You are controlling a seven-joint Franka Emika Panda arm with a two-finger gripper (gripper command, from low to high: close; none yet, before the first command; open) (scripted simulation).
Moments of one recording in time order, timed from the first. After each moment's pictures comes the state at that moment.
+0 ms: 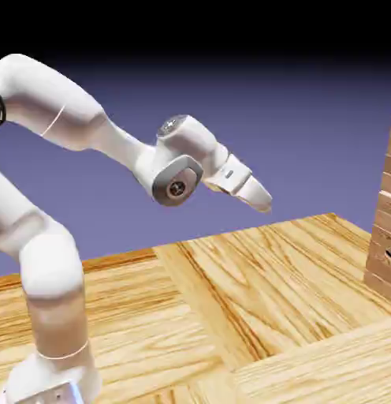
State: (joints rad) arm -0.03 -0.57 0.04 -2.78 0.04 3.03 0.73
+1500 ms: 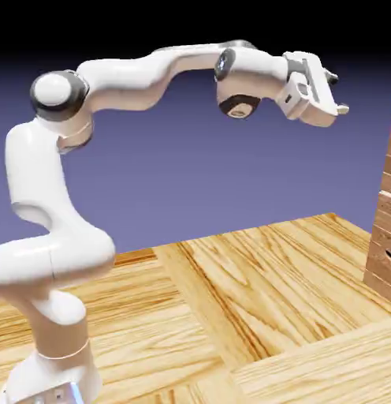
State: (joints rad) arm -1.66 -0.70 1.42 -1.80 1.67 2.86 0.47
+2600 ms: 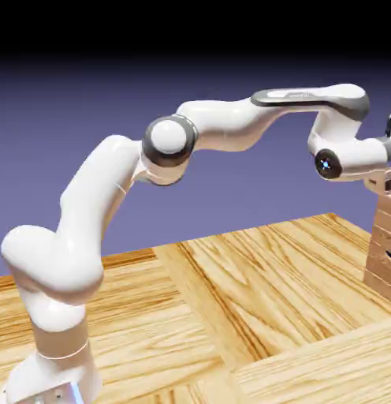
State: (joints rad) arm -2.70 -0.91 2.23 -1.02 2.52 2.83 0.49
